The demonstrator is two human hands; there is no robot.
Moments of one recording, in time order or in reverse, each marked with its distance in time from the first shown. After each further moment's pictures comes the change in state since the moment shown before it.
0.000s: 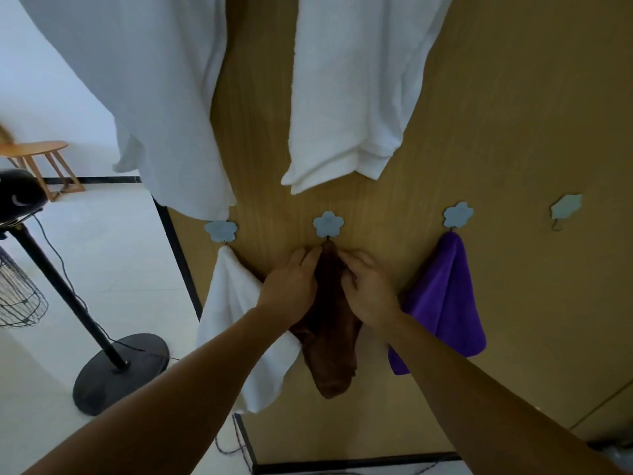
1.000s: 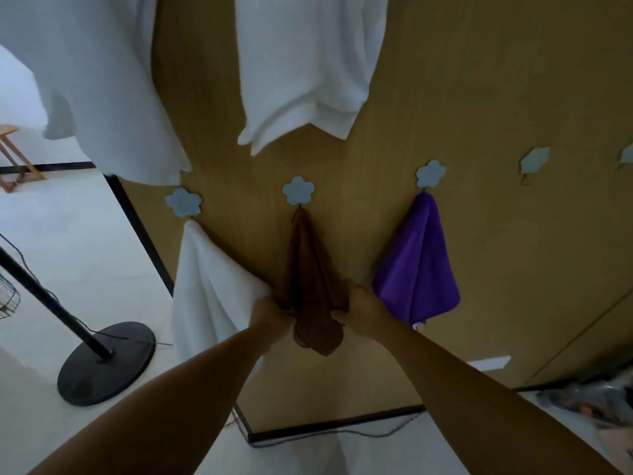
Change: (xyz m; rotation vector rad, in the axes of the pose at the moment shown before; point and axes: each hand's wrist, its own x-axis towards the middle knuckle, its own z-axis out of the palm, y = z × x) left_hand -0.066 0.009 0.058 -0.512 -0.467 -0.877; right_hand -0.069 0.052 0.014 -0.140 -0.424 0.485
